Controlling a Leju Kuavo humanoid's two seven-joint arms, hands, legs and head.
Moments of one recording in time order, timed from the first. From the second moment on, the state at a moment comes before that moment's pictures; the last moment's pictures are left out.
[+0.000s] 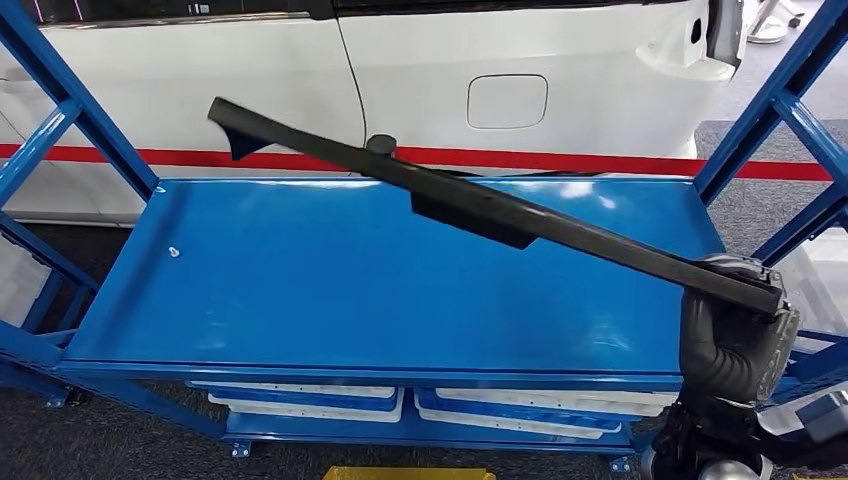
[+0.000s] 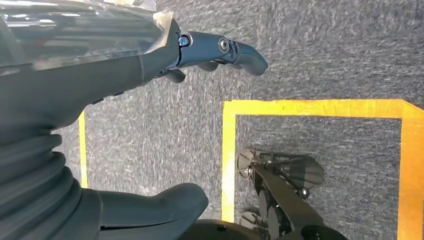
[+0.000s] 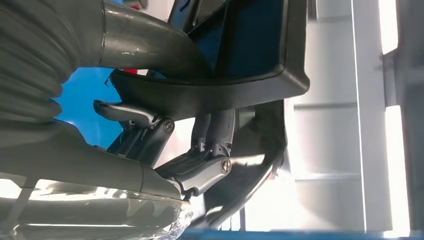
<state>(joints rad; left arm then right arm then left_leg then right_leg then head) 0.02 0.01 -0.53 -0.18 0.70 0.26 -0.23 0.06 -0.06 0.09 -2.06 -0.14 -0.28 -0.37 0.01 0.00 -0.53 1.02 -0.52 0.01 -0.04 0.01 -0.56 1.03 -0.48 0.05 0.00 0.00</state>
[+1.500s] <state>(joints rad) -0.28 -0.06 -0.48 -0.40 0.70 0.45 -0.01 0.04 -0.07 0.11 -2.07 -0.12 -0.20 -0.29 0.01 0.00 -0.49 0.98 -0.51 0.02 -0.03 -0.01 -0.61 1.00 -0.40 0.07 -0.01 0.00</state>
